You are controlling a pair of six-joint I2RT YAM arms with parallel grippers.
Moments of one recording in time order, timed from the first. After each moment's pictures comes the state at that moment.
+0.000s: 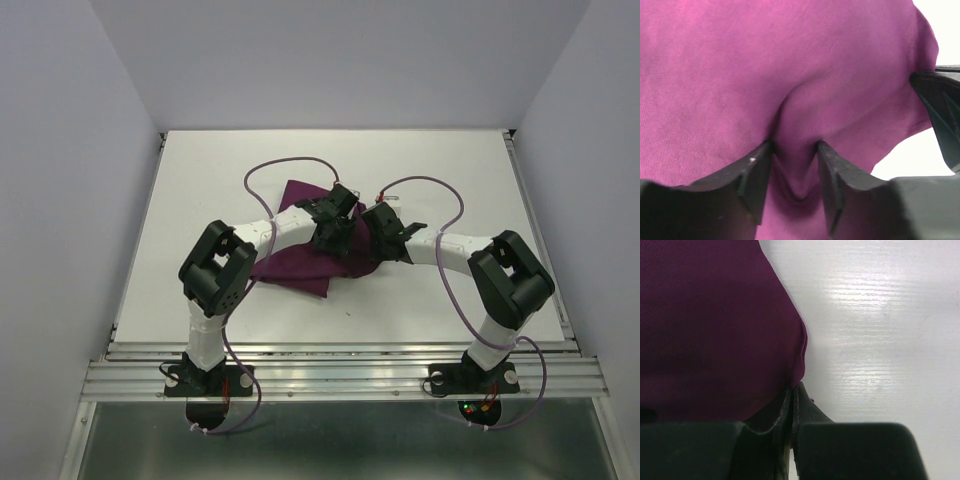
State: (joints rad) left arm -0.76 1.93 1.39 -0.52 -0.08 -0.36; right arm 0.62 1.73 0.98 -0.25 0.36 0.54
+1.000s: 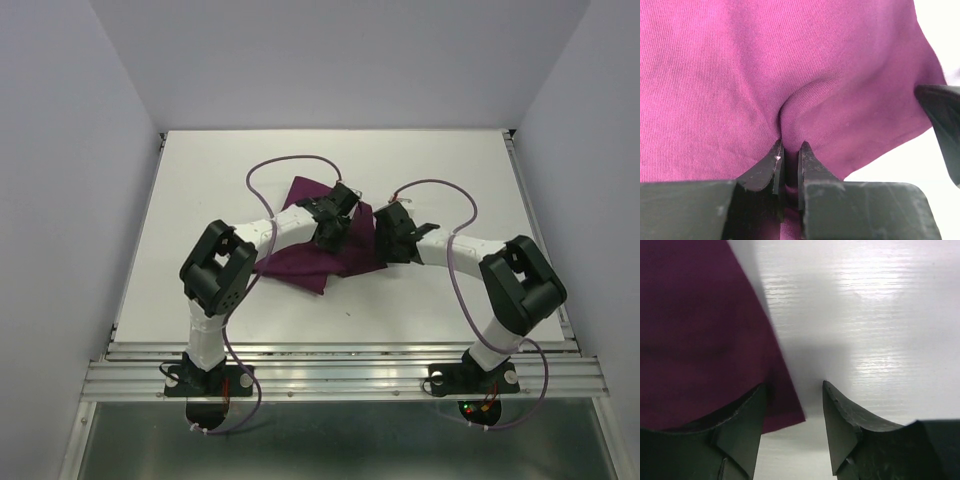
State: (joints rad) left arm -0.76 1.95 1.41 -0.53 -0.10 -0.33; right arm 0.58 1.68 0.93 -0.26 0.31 0.58
